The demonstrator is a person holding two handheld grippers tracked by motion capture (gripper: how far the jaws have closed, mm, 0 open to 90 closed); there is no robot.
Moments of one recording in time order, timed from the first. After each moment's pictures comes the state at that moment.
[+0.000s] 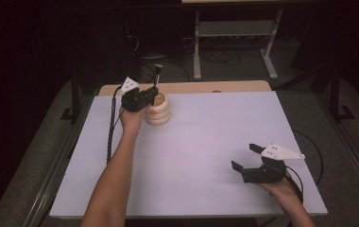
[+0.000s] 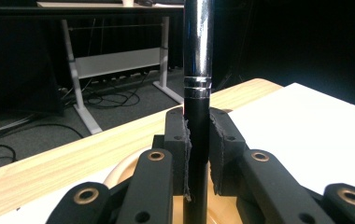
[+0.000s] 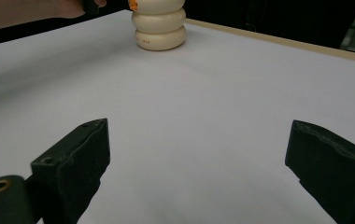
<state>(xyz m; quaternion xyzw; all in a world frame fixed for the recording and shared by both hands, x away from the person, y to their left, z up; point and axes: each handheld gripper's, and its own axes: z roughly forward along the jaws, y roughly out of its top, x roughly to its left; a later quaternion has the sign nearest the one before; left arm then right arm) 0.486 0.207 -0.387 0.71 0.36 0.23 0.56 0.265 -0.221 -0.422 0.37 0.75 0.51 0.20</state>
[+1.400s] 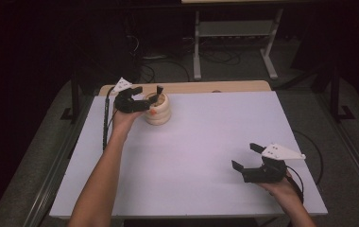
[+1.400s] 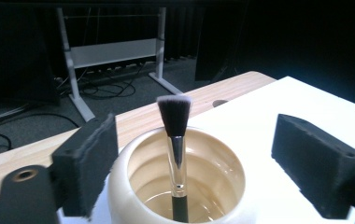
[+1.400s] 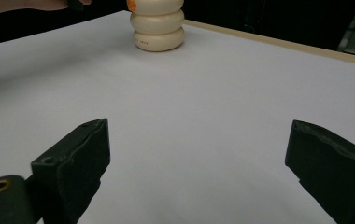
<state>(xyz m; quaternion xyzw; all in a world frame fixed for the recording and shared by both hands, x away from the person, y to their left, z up) 0.473 0.225 -0.374 0.72 0.36 0.21 0.55 0.265 -0.223 -0.421 0.37 0.75 0.52 0.21</state>
